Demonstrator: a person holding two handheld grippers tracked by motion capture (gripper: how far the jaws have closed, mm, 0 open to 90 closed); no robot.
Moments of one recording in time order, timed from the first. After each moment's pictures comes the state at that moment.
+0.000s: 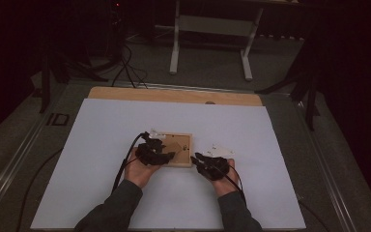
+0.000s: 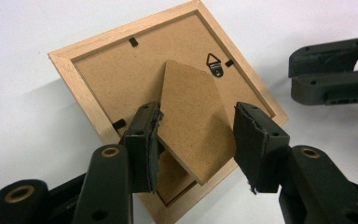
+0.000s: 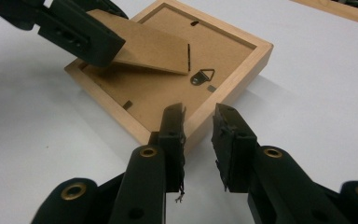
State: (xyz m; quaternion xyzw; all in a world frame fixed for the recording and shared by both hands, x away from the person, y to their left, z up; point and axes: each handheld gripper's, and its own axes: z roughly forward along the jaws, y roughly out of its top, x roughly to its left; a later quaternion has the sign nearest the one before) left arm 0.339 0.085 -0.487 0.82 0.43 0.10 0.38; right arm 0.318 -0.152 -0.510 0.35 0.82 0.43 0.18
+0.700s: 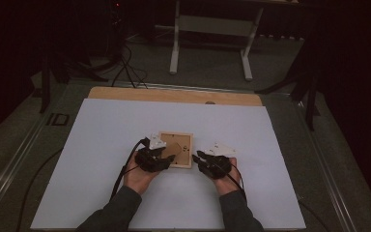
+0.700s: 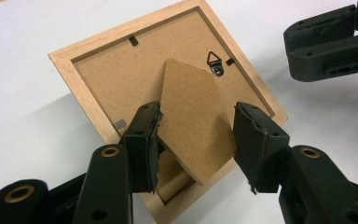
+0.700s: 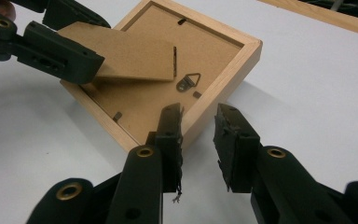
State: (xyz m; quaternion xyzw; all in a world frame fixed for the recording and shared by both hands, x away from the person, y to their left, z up) left arm 0.317 0.082 -0.491 0.81 0.40 0.16 0.39; right arm 0.318 -0.156 -0.503 0.35 0.81 0.43 0.19
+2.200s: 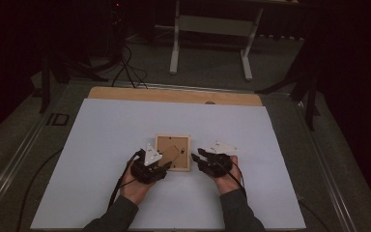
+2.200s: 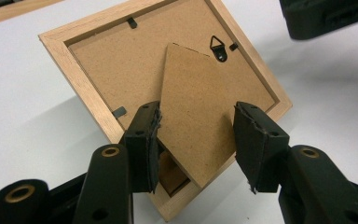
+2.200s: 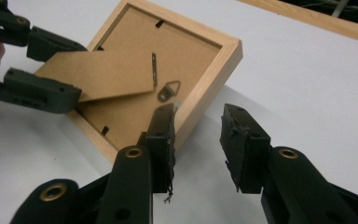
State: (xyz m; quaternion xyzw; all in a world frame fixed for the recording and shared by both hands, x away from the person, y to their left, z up) left arm 0.288 0.089 -0.509 0.80 0.38 0.21 0.41; right arm 0.320 -0.157 -0.494 0.35 0.81 0.44 0.18
